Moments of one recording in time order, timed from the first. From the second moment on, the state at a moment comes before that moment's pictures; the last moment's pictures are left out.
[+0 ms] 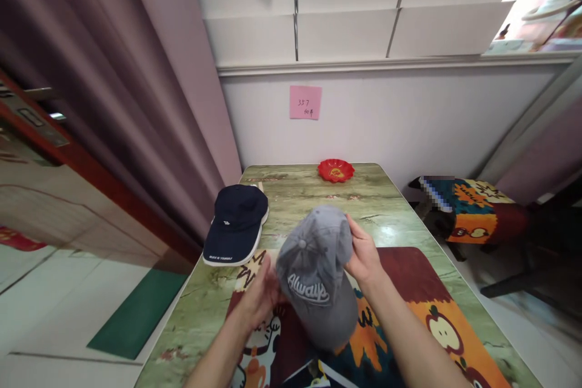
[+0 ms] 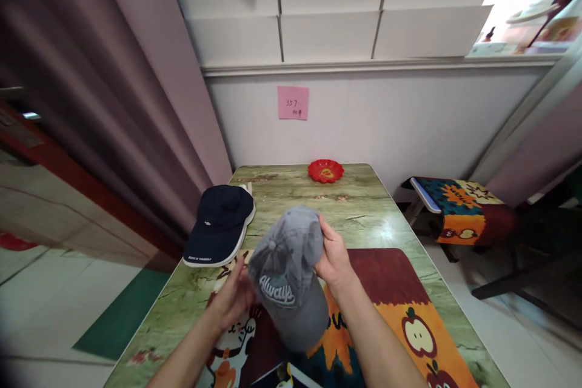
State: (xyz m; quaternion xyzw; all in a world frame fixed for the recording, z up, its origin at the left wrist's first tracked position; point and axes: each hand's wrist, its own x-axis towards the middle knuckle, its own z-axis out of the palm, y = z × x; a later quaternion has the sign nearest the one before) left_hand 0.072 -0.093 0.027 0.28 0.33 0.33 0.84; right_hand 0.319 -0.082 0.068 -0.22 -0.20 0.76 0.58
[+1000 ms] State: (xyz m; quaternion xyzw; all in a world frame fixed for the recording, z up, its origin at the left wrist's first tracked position) left_hand -0.073 0.030 0.072 0.34 0.71 0.47 0.40; right_hand 0.297 -0.090 -0.041 -0.18 -0.01 0.81 0.56
